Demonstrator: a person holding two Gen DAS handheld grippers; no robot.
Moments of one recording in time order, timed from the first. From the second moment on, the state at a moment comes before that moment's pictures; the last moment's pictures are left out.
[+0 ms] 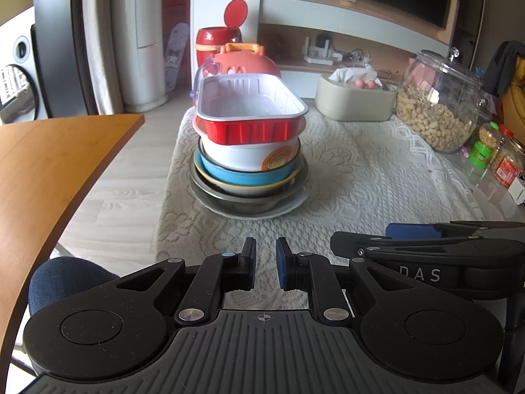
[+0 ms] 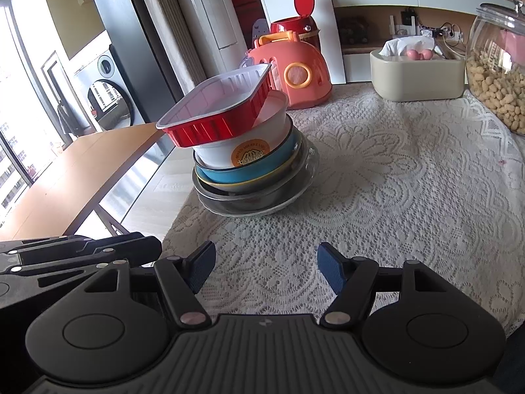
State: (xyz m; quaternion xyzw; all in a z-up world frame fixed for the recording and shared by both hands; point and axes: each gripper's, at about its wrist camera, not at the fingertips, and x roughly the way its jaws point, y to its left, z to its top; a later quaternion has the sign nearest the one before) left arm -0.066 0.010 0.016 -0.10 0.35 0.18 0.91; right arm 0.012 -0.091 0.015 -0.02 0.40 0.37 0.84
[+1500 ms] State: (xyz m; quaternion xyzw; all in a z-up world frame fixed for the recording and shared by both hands) left arm -0.071 0.017 0.011 -0.14 0.36 0.18 0.91; right arm 0.006 -0.090 0.013 -0.03 0.40 0.38 0.83
